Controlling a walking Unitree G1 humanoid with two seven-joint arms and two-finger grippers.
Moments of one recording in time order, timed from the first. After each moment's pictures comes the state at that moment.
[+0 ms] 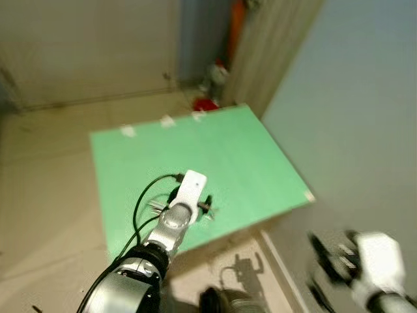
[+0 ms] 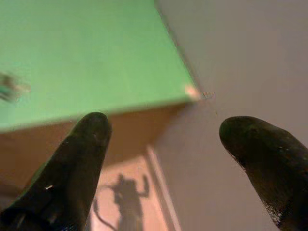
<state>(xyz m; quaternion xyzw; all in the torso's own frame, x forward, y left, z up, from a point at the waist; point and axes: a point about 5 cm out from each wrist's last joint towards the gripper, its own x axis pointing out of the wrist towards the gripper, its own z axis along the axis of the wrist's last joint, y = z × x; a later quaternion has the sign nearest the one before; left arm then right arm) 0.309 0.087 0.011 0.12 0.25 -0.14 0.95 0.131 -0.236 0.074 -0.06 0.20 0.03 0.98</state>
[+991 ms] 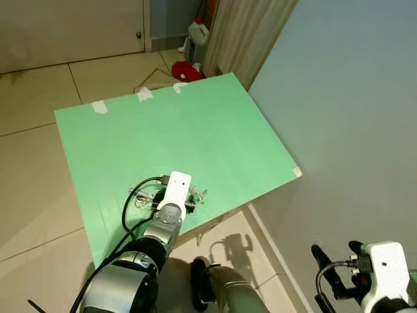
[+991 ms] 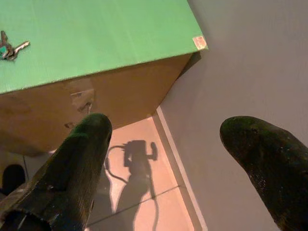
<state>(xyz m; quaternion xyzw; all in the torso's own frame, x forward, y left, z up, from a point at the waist) 0.313 0.106 0.009 0.12 0.29 -0.05 0.95 0.123 -0.228 0.083 -0.04 0.23 0.06 0.97</state>
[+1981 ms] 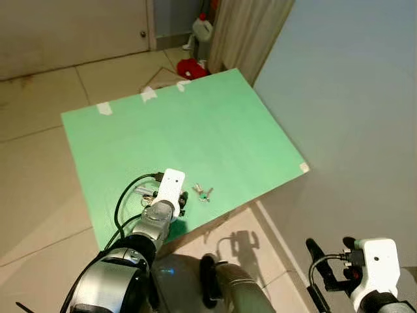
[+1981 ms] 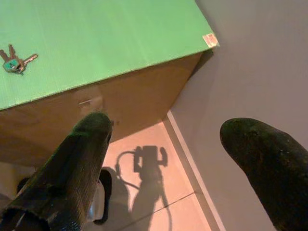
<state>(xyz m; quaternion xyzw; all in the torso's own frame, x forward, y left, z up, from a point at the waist) 0.319 0.122 0.014 0.10 0.28 -0.10 0.95 0.134 -0.218 0.079 -0.02 0.21 0.04 0.98</state>
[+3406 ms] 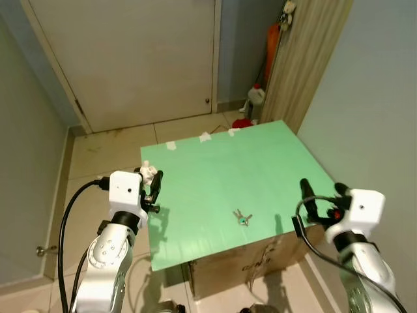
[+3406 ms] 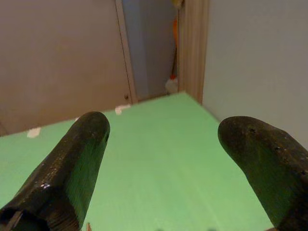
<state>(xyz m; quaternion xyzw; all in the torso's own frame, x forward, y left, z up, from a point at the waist) 0.246 0.166 0.095 0.03 0.02 -0.07 1.00 0.219 -0.209 0.084 0.03 0.03 -0.01 1.00</state>
